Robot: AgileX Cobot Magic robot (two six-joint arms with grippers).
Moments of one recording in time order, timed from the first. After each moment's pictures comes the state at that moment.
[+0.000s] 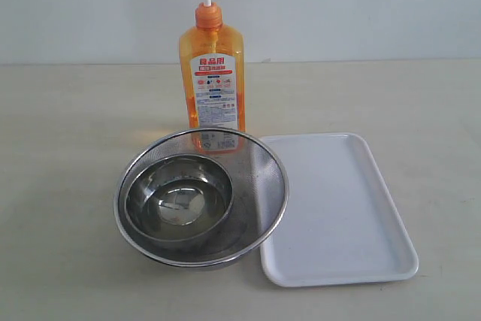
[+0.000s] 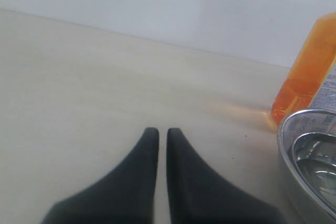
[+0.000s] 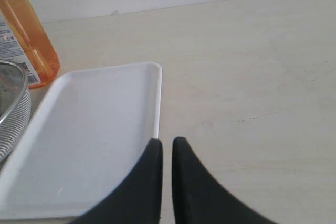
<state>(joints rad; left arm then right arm) 0.04 0.00 0.00 -0.02 0.31 -0.16 0.21 0.00 0.00 -0.09 0.39 0.26</state>
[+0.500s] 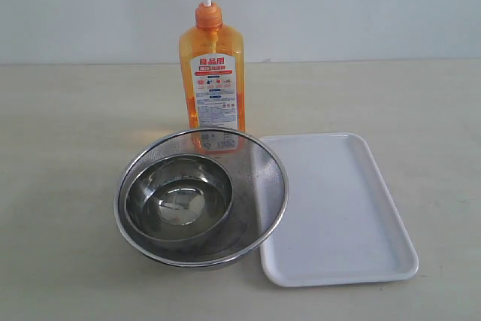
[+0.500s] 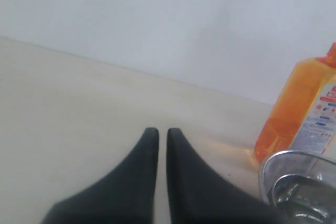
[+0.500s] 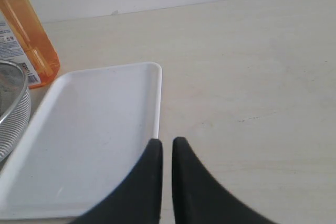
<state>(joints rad) 0.04 0.00 -0.01 -0.06 0.19 -0.19 0.21 0.00 0.00 -0.09 0.39 0.26</state>
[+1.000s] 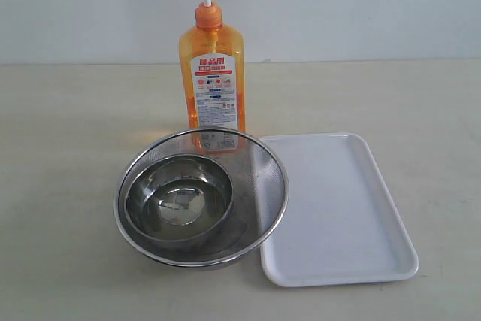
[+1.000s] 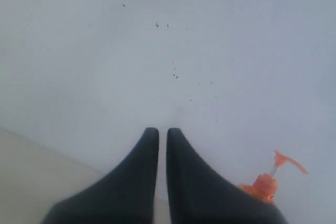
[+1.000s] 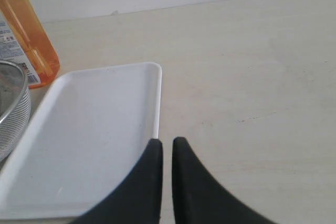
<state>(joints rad) 0.04 0.00 -0.01 -0.09 -0.15 -0.41 0.21 0.00 0.00 -0.09 0.39 0.26</state>
